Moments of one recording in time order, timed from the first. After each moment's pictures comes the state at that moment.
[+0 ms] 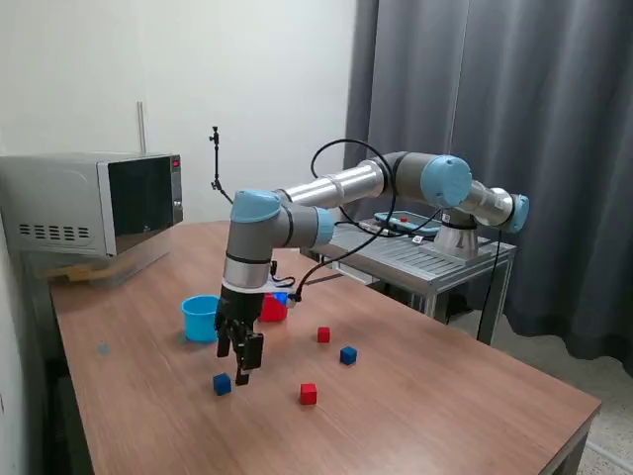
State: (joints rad) arm -0.02 -0.29 0.45 -1.89 -1.59 -3.03
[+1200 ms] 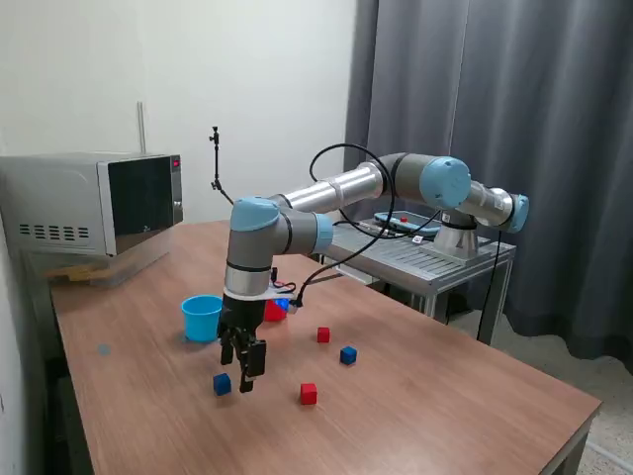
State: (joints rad) arm -0.02 -0.28 0.47 -1.90 -1.57 -3.04
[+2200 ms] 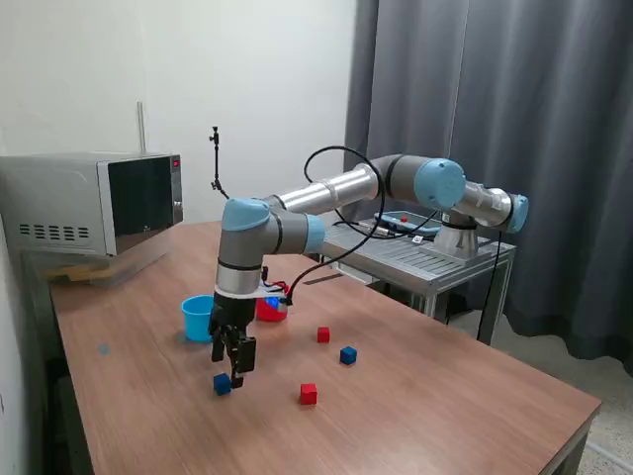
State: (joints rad) arm -0.05 -0.27 0.46 -1.91 -1.57 -3.08
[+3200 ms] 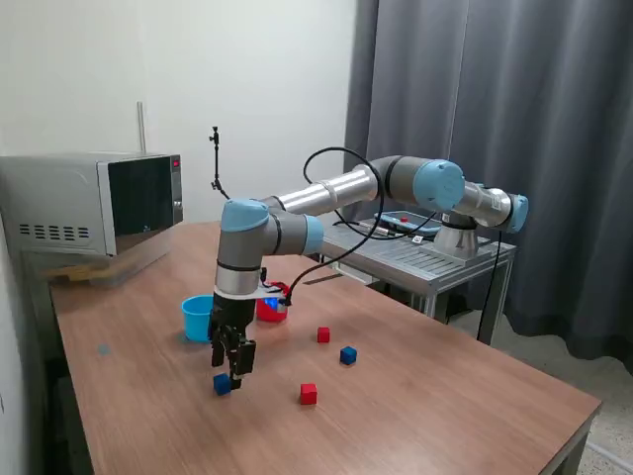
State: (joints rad) arm -0.05 -0.26 0.45 -1.91 -1.57 -3.10
